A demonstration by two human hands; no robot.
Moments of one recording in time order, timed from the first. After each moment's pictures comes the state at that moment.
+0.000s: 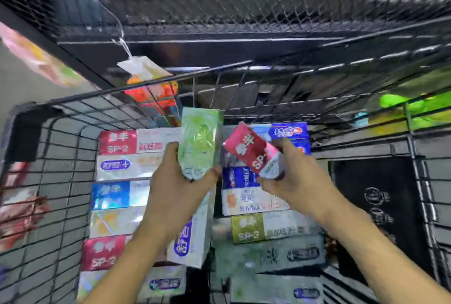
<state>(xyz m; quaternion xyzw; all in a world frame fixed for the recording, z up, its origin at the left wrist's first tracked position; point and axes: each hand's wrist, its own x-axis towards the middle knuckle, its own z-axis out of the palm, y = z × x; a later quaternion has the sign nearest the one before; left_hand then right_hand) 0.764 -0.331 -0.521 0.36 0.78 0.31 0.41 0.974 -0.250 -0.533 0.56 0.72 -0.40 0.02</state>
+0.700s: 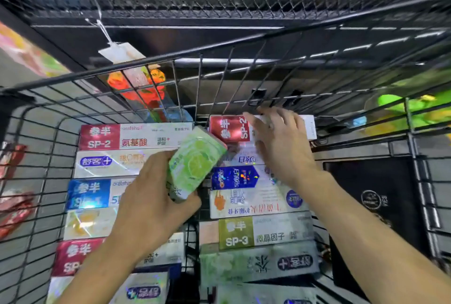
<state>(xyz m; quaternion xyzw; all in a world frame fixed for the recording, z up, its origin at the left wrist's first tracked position) 0.758 -0.353 -0.534 0.52 0.79 0.15 0.30 0.973 -0.203 -0.614 0.46 0.89 -0.05 -0.05</state>
